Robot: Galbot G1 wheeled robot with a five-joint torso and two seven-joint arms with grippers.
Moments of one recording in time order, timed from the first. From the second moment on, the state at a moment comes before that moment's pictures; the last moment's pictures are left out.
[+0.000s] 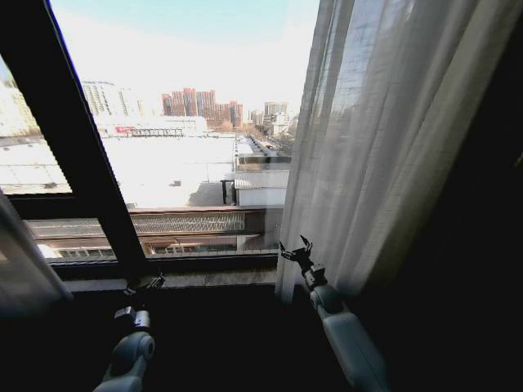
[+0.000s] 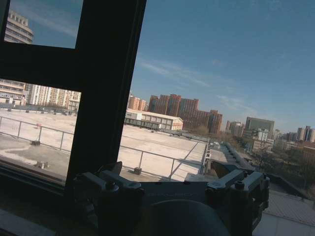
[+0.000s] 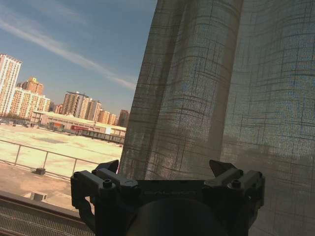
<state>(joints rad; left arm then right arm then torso) 1.23 -1.27 -0.65 -1.63 -0.47 -0.15 -0.21 -0.80 1.31 0.35 1.35 0.10 0.16 -0.07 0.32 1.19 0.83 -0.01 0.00</state>
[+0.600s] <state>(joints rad) 1.23 -1.27 -0.65 -1.63 -0.47 -0.15 -0.21 -0.74 1.32 0.34 1.28 0.09 0.17 -0.07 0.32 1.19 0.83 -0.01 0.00</state>
